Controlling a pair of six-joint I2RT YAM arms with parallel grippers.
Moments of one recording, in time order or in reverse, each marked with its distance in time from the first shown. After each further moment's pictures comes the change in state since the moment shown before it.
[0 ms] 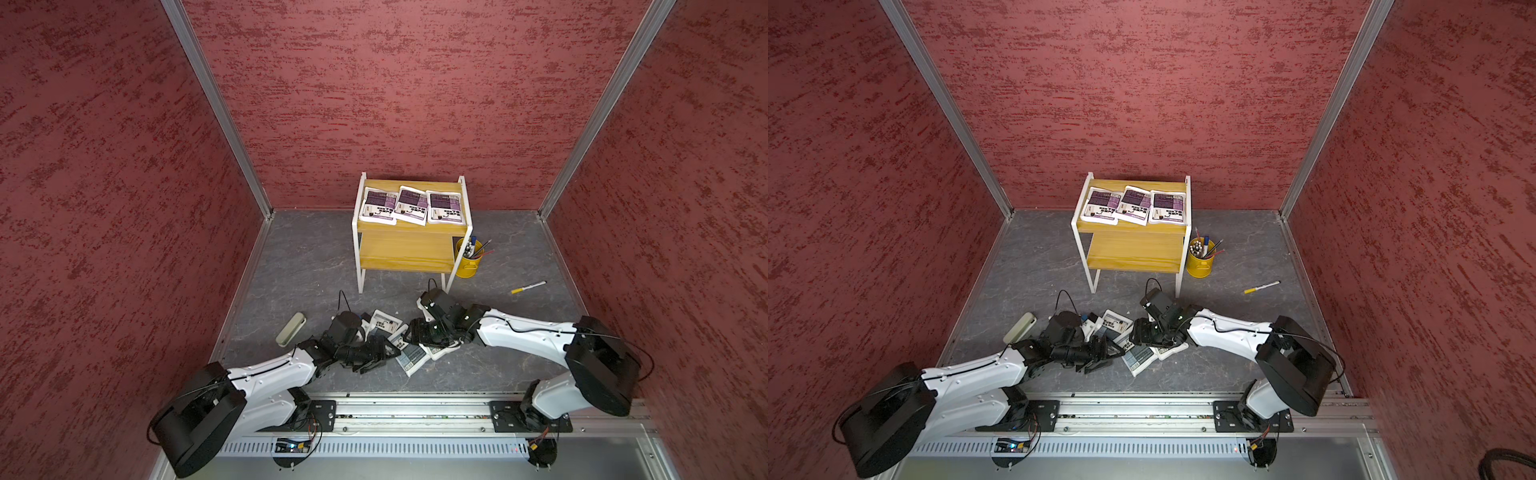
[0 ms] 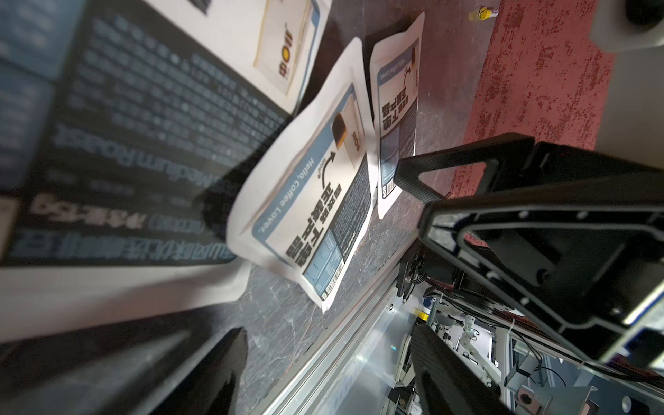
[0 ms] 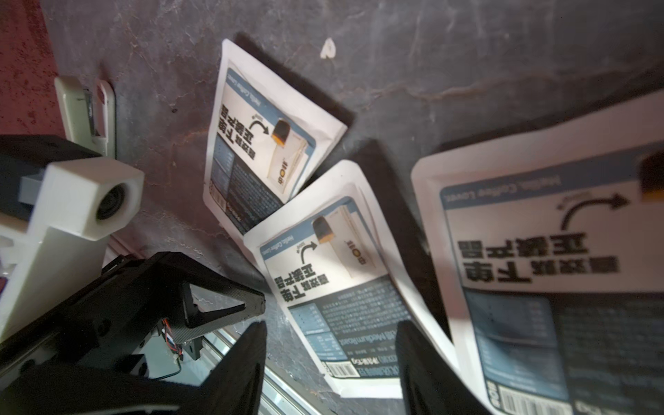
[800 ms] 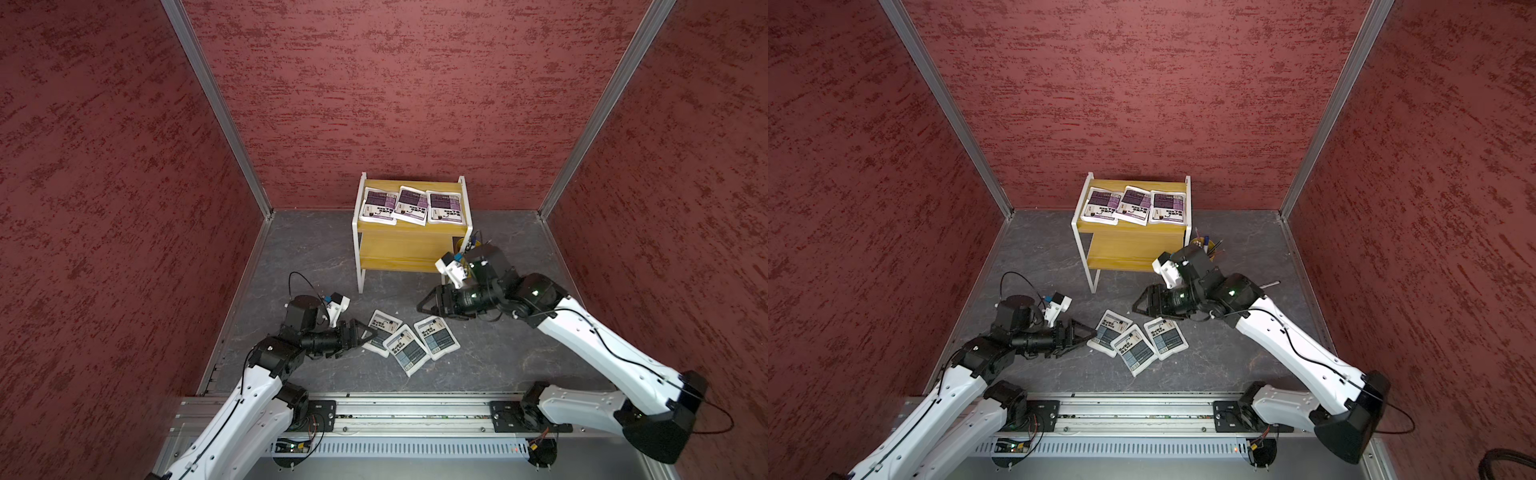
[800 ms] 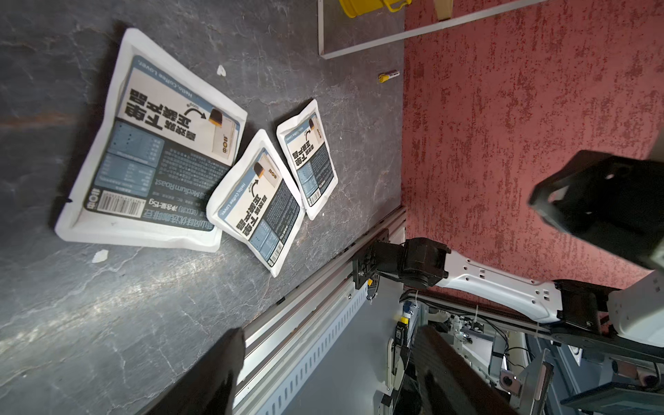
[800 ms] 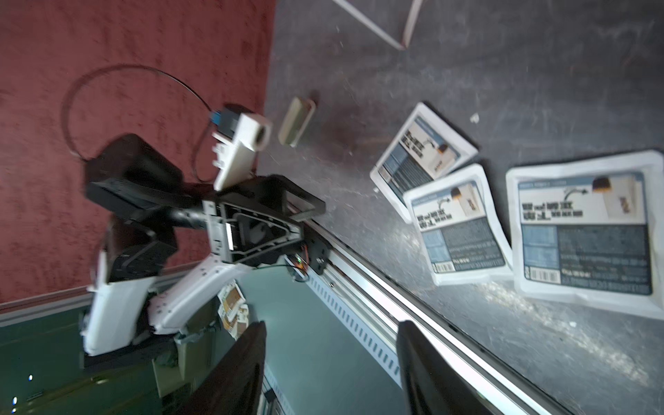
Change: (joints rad) left arm 0.327 -0.463 0.211 -0.679 0.181 0.294; right arm -0.092 -0.304 0.339 -0.486 -0.201 -0.122
